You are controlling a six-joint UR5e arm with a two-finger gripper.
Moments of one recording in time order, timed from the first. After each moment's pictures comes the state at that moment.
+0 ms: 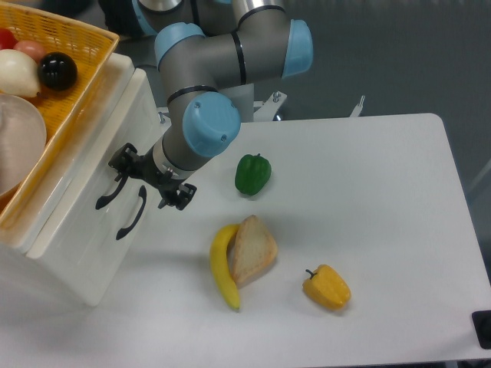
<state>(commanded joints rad) 2.28 -1.85 -1.56 -1.56 1.06 0.69</state>
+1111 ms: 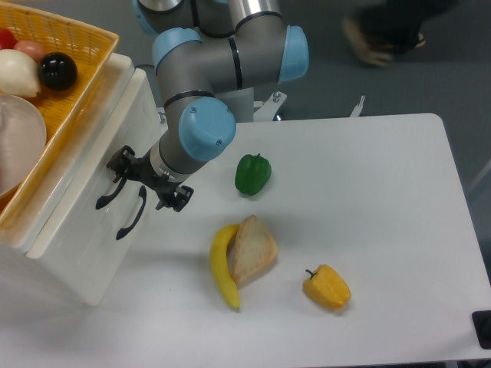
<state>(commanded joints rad) 2.27 -1.86 -1.57 -1.52 1.06 0.69</state>
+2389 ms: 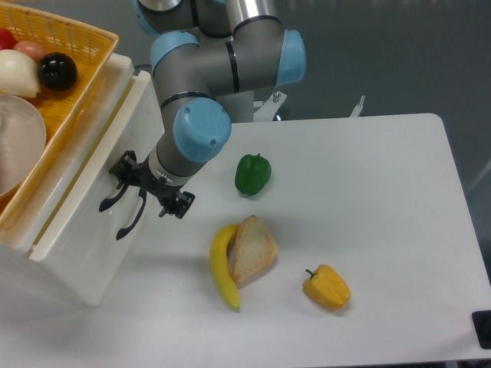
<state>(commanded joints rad) 2.27 -1.86 -1.56 -1.47 1.10 0.70</state>
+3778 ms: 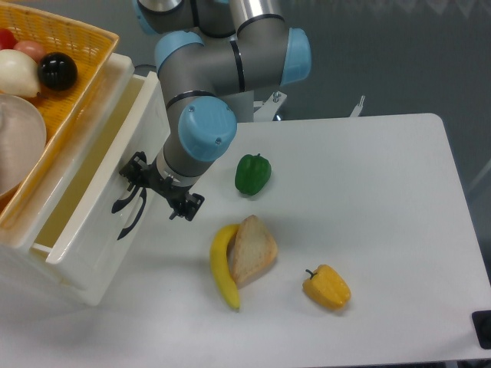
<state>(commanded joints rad) 2.29 -1.86 -1.55 -1.47 1.16 0.76</state>
